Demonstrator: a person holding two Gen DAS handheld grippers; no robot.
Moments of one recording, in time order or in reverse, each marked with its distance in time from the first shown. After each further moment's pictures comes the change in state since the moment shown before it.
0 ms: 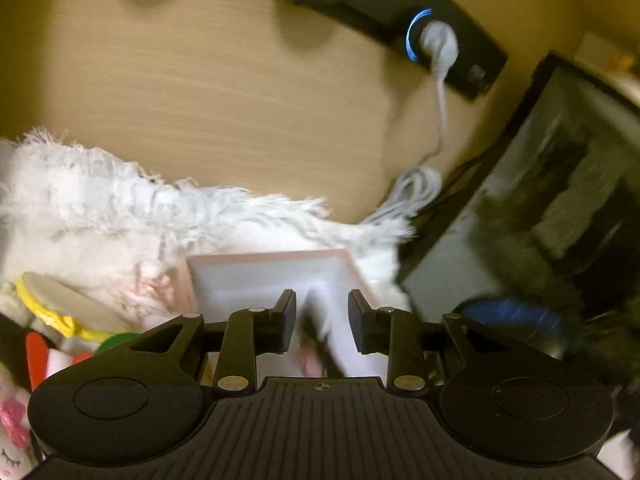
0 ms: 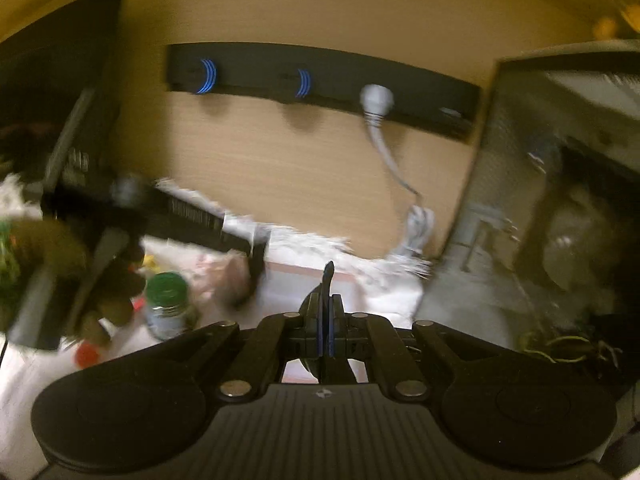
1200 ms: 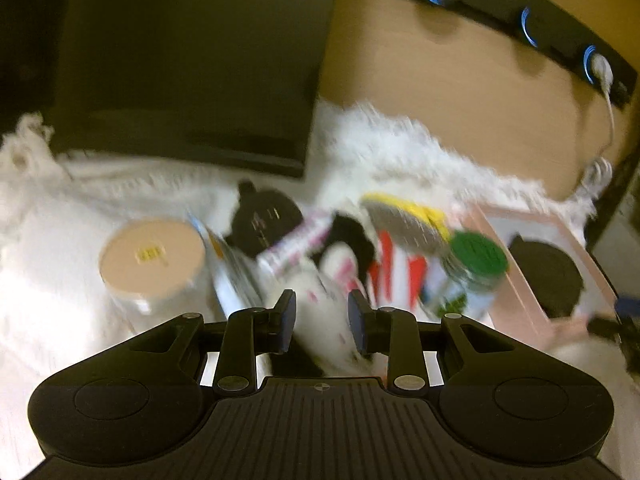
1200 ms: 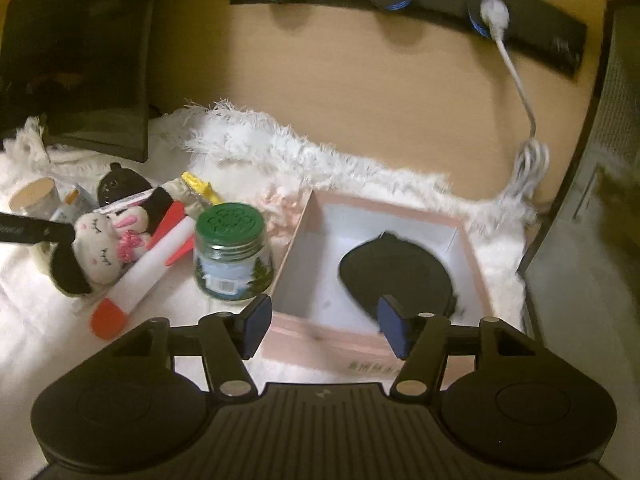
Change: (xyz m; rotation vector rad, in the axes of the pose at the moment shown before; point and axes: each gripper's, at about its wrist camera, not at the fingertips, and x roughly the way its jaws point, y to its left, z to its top) left arm -0.160 0.139 -0.089 -0.070 -0.115 0.482; right arm 0.085 0.094 -0.062 -0.024 0.098 0.136
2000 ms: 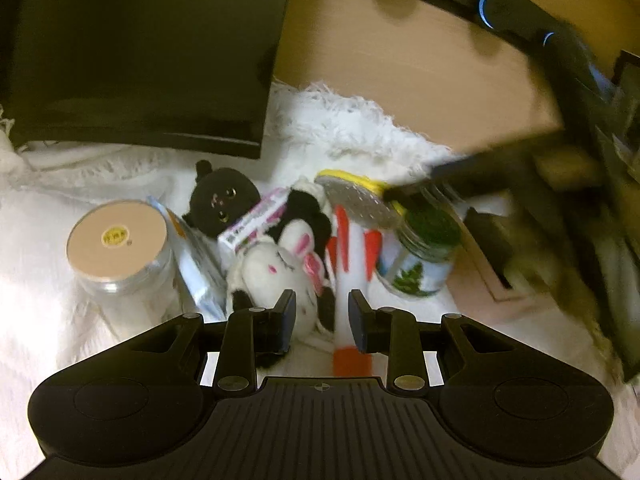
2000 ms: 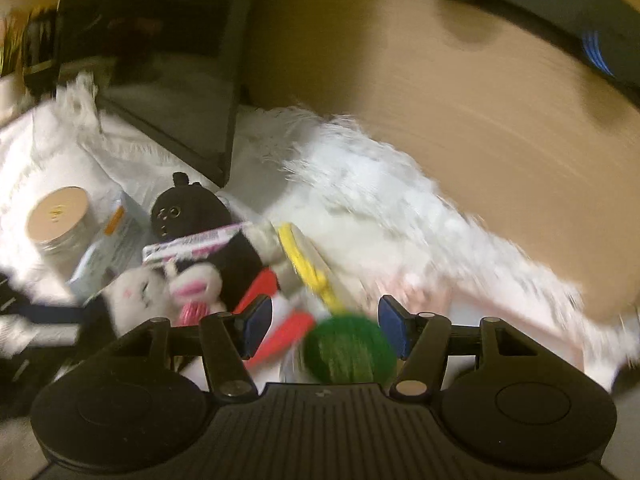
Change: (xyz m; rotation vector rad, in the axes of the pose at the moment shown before) left arm -0.012 0.000 -0.011 0.049 0.084 -0.153; right arm 0.119 0.085 0.101 -0.275 0.102 0.173
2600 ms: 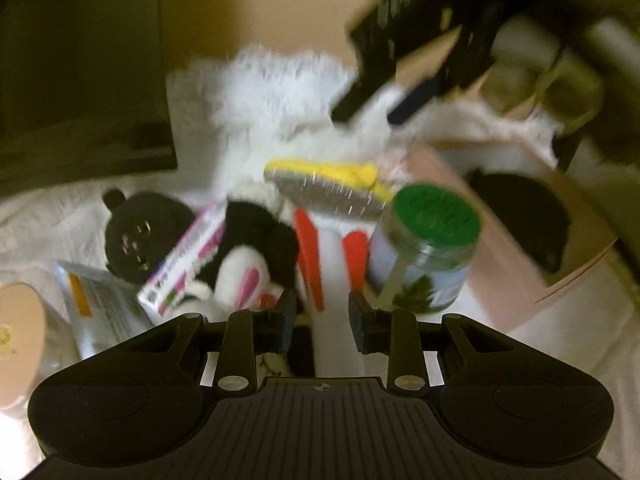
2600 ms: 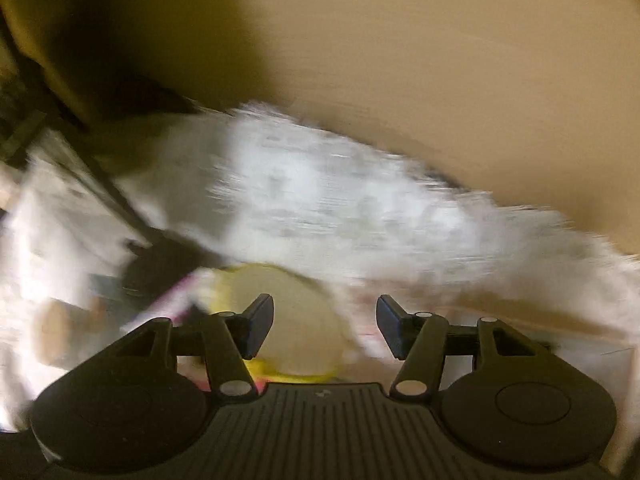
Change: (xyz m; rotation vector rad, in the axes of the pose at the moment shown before) left arm 0.100 -0.033 0.028 0.180 0.123 0.006; right arm 0.068 -0.098 0.060 0.328 0.277 0.282
